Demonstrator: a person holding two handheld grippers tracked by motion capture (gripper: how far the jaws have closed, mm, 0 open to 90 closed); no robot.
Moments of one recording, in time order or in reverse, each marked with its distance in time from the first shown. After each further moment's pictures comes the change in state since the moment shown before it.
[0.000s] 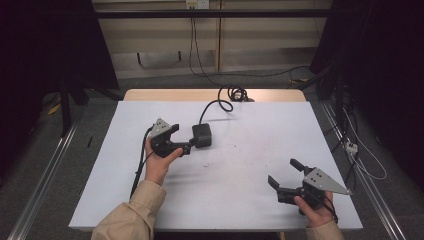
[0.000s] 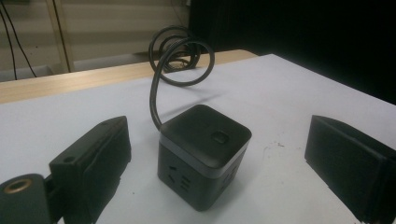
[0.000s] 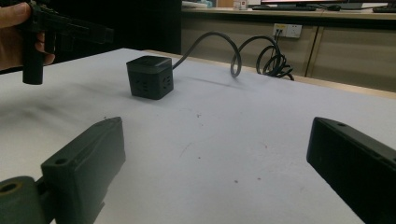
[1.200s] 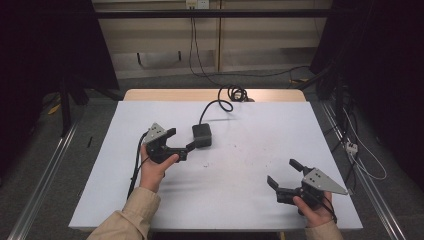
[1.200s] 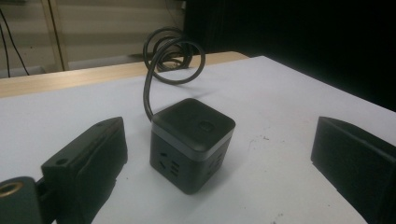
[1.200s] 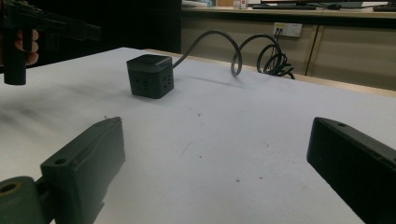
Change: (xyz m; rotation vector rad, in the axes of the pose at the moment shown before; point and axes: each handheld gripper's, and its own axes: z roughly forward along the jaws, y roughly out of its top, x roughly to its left) left arm -0.006 -0.005 -0.019 -0.009 -0.022 -0.004; right arm 0.001 -0.001 0.001 0.002 0.000 0.003
